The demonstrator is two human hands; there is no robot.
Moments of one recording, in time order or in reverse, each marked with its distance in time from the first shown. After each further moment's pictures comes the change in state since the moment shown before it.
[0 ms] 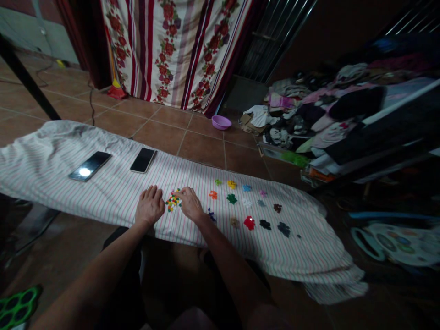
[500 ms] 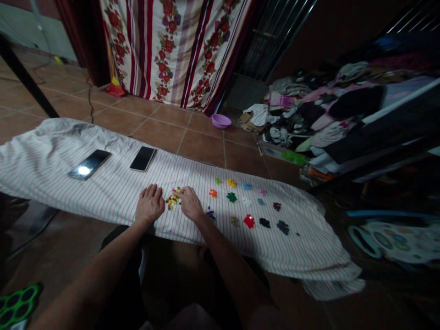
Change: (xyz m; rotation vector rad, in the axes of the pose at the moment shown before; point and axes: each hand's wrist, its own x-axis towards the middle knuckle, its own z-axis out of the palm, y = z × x) left_hand 0.000 0.001 -0.001 -0.061 0.000 -0.015; right_hand -0.005 -0.007 -0.004 -0.004 -0.003 0.021
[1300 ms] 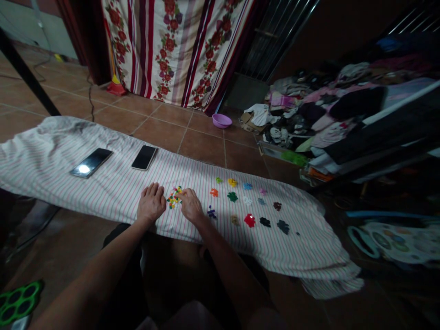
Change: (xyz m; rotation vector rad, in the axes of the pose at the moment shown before) left_hand 0.000 0.001 -0.002 -0.007 -0.004 -0.002; right_hand -0.009 -0.007 0.006 0.027 0.029 0.034
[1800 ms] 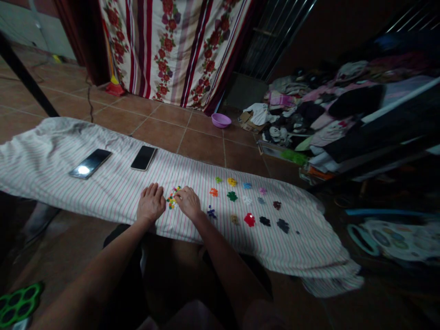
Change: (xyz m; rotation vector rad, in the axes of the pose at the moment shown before) left_hand 0.000 -0.002 0.002 -0.012 0.008 0.007; right_hand 0.018 -0.017 -0.014 -0.074 -0.086 0.125
